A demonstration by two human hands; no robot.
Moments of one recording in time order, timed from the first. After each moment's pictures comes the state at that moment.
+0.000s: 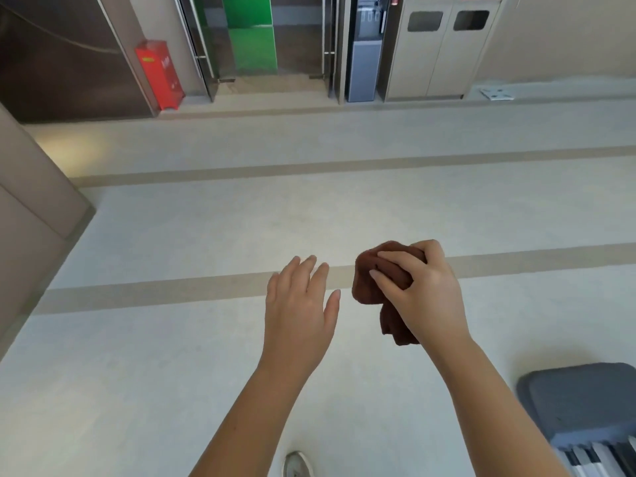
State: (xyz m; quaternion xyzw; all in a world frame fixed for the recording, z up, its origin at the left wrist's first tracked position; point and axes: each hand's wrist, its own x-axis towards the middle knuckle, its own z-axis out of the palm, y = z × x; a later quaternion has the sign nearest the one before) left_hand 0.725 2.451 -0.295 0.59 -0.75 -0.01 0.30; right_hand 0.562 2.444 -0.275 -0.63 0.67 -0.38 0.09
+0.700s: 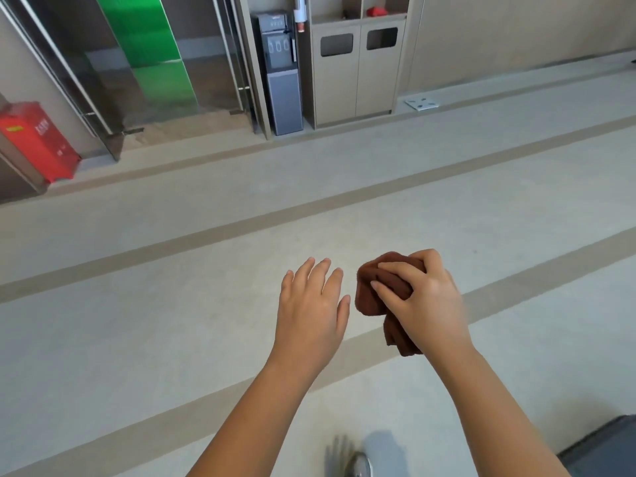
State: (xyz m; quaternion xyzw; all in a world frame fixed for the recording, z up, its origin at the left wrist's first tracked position) left_hand 0.531 2.020 -0.284 0.45 -0.86 -0.01 0.24; right_hand 0.379 2.059 -0.284 -0.55 0.74 -0.38 0.02
